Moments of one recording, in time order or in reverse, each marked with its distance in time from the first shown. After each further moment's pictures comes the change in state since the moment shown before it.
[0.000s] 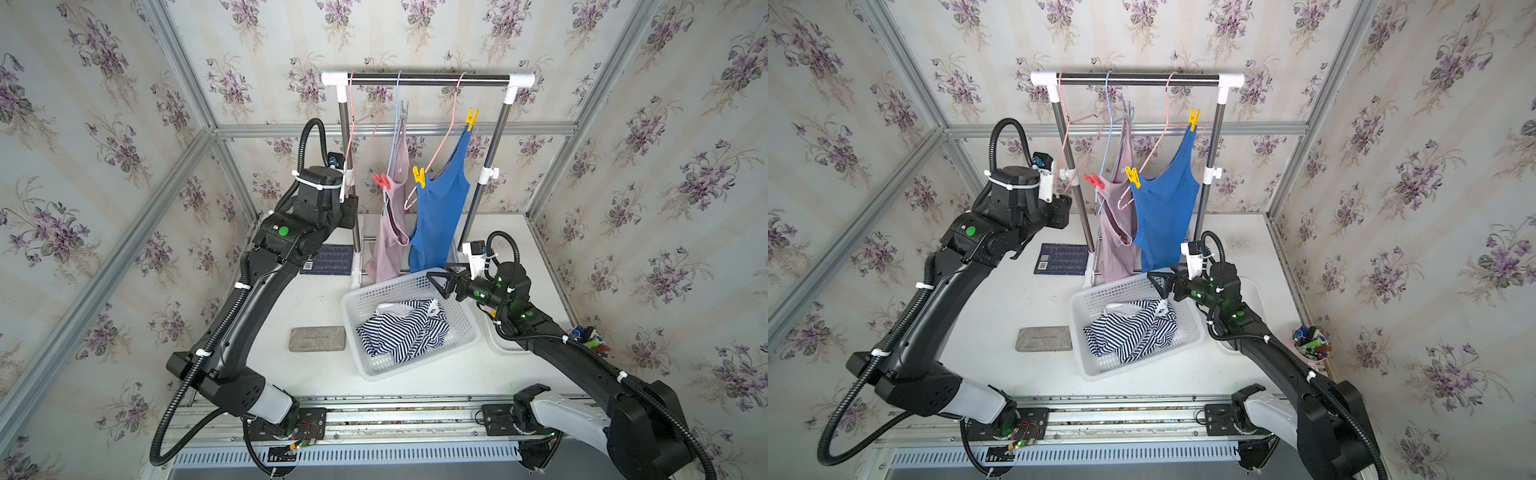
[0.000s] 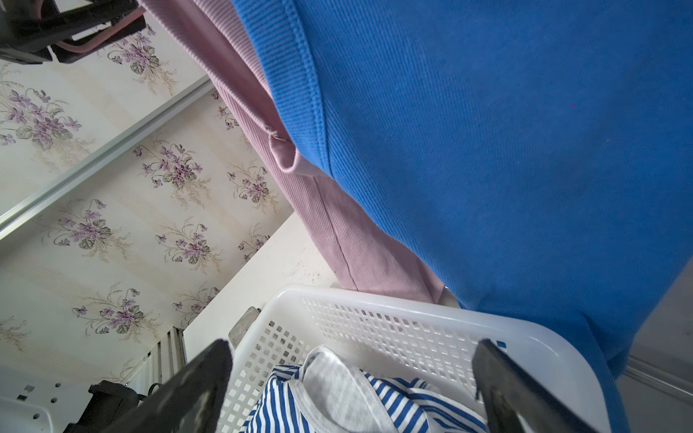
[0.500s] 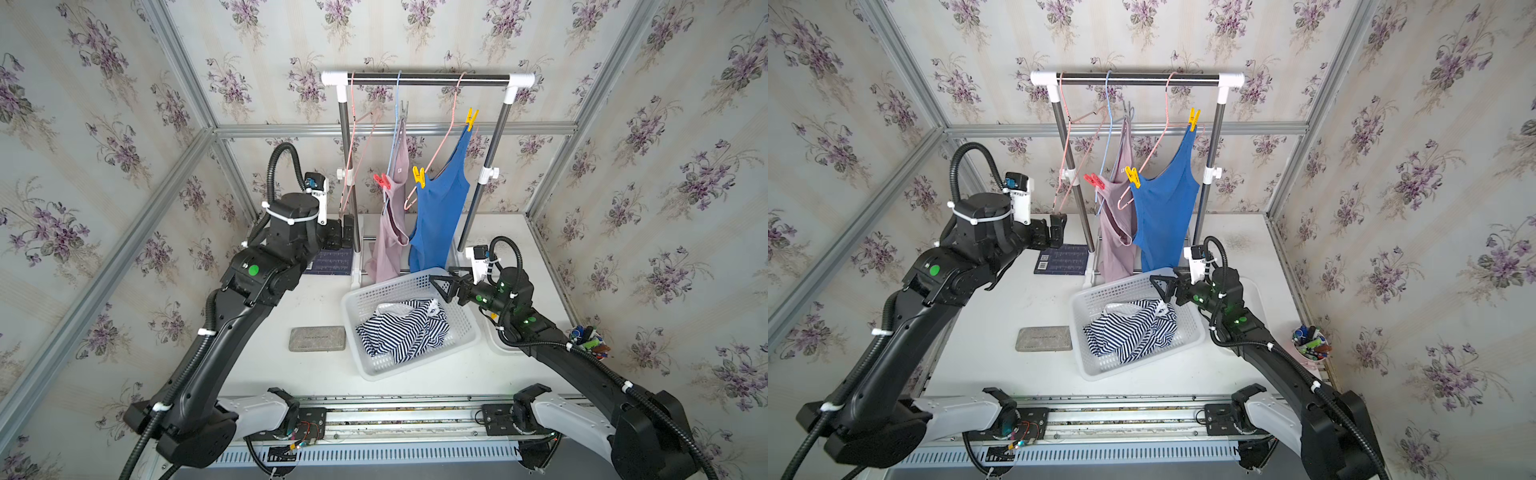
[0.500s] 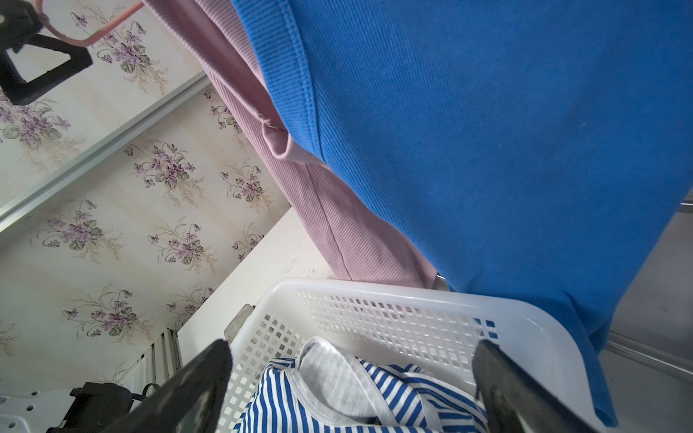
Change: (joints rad) left arm -0.010 -0.289 -0.285 0.090 0.023 -0.051; right arm -0.002 -0.055 -0.045 -0.019 0.029 0.001
